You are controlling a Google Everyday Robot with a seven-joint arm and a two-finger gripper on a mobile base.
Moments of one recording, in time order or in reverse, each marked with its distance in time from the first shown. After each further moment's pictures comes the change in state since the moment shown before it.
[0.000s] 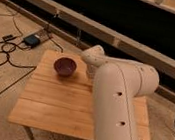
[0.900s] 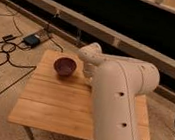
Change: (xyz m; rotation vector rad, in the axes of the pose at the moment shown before) arm 0.011 0.042 -0.026 -0.053 0.032 0.005
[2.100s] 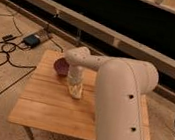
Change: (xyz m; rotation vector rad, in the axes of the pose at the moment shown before) arm 0.075 0.106 -0.013 -0.200 0.181 -0.009
